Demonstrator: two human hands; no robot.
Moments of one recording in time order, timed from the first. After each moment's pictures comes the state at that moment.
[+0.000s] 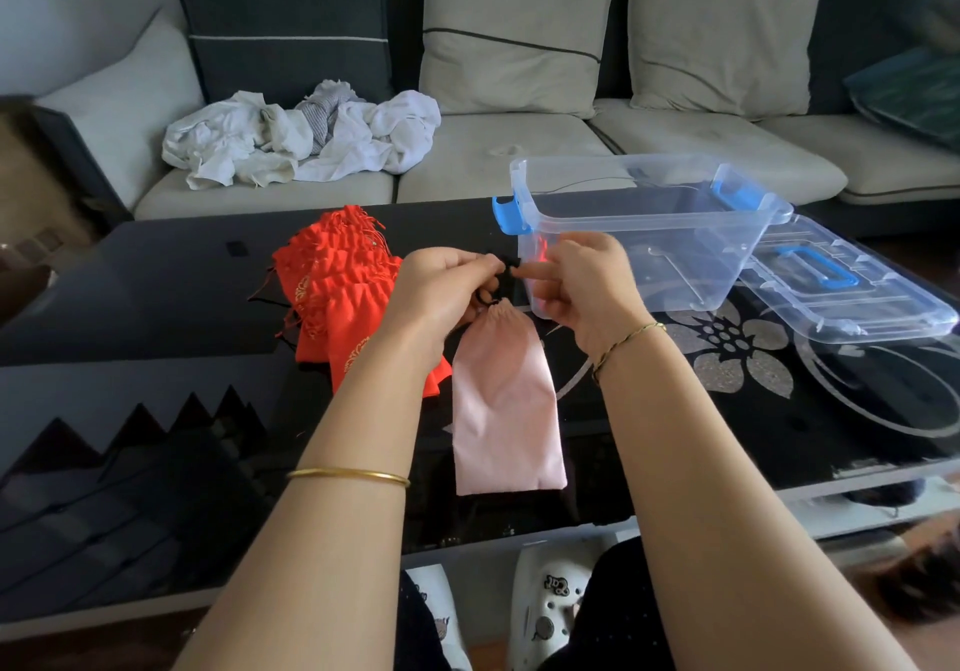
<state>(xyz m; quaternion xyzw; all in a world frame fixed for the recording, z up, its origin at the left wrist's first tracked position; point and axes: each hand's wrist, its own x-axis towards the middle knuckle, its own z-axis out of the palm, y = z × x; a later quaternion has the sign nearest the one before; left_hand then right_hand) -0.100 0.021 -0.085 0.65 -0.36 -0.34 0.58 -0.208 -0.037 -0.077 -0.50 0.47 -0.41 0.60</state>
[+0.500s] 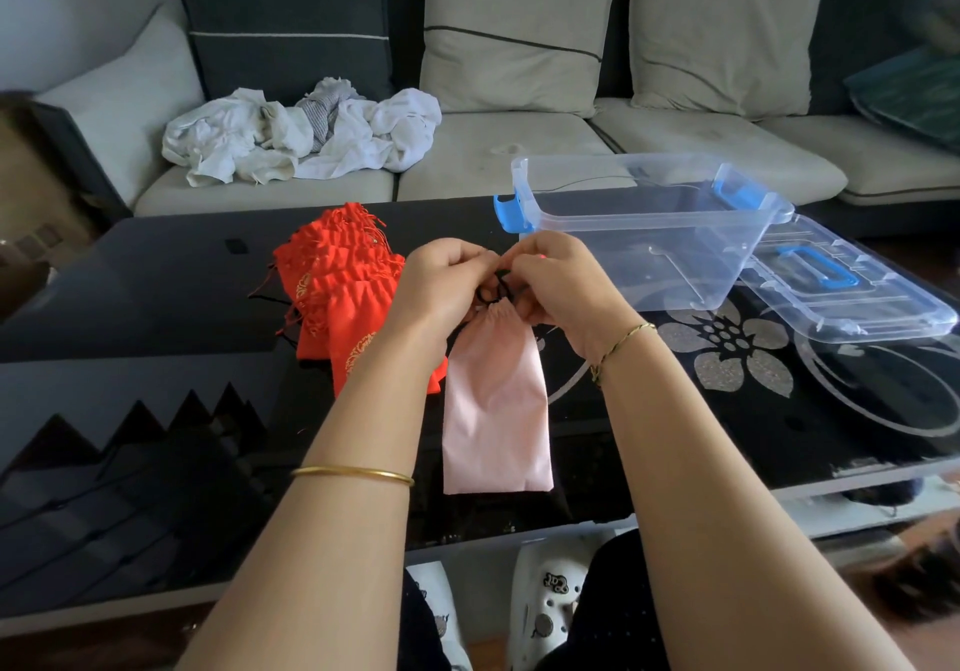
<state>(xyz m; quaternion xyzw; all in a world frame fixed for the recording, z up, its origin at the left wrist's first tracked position) -0.099 0.022 -0.085 0.65 -0.37 -0.32 0.58 -0.203 -0.027 -0.074 -0.70 0.41 -0.31 0.50</state>
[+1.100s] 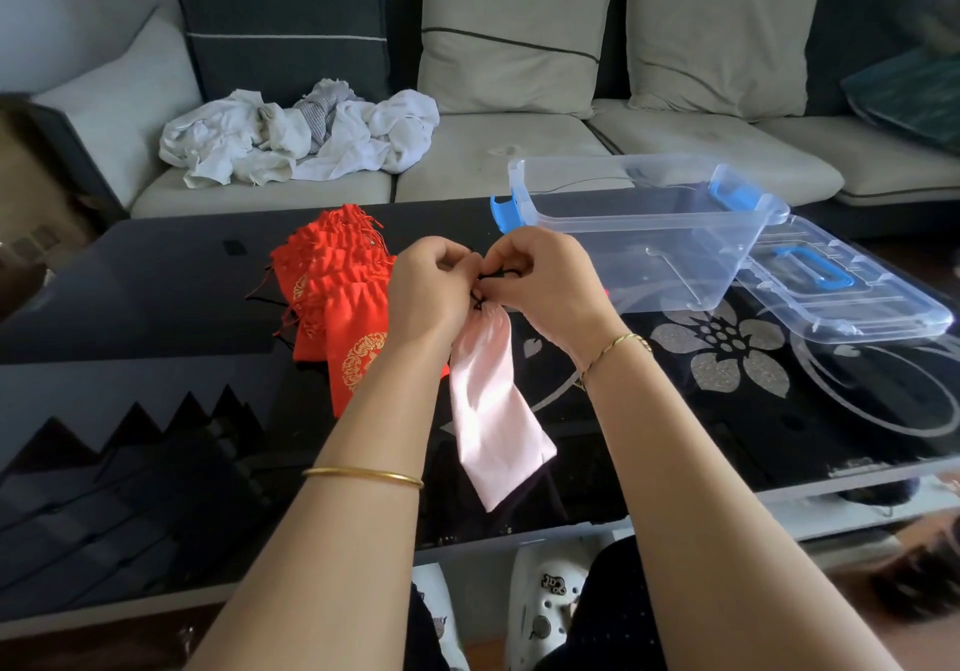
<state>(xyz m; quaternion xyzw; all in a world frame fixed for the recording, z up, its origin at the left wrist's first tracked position) -0.099 0.019 -0.091 0.70 -0.40 -0.16 0.57 -0.199 -0.029 -0.083 -0.80 0.35 -0.37 0.32</state>
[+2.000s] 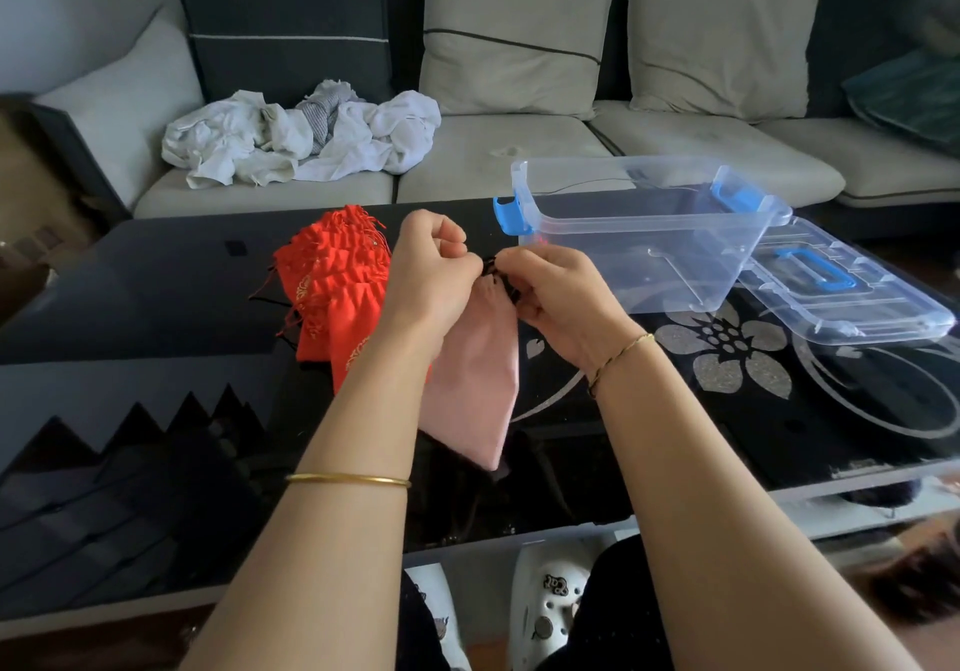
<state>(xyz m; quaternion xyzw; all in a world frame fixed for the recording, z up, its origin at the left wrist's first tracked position) -0.097 0.026 -0.078 0.68 -0.38 -0.21 0.59 -0.200 -0.026 -0.085 -0.60 0.36 -0.37 0.62</state>
